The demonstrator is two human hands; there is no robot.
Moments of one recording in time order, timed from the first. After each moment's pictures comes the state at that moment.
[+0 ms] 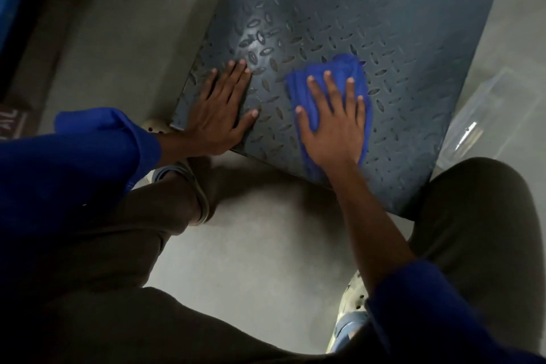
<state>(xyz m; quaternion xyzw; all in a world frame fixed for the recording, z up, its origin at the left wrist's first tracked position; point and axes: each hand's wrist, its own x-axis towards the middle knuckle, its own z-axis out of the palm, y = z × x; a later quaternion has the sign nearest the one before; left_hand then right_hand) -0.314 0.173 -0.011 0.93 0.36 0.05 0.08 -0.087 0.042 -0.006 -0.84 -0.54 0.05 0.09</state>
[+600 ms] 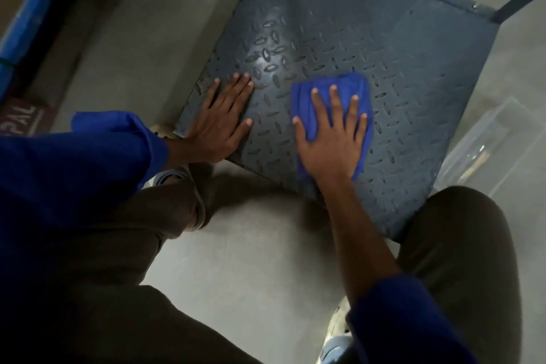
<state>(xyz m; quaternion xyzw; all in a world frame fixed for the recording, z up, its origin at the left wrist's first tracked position) -0.315 0.180 -0.015 0.93 0.36 0.03 0.07 -0.086 0.053 -0.003 -0.86 -0.51 0.07 0.09</state>
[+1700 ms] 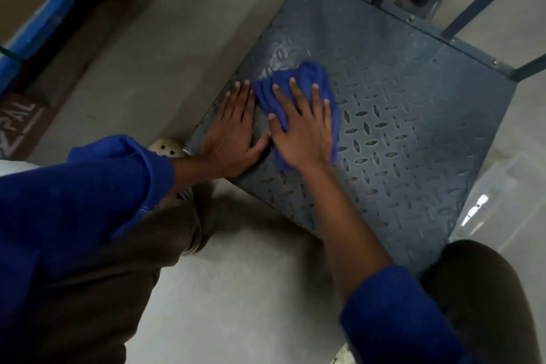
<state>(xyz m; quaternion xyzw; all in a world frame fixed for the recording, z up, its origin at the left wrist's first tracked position) -0.304 0.191 -0.023 0.87 0.48 0.07 0.08 -0.129 0.152 0.004 -0.74 -0.65 0.14 0.11</state>
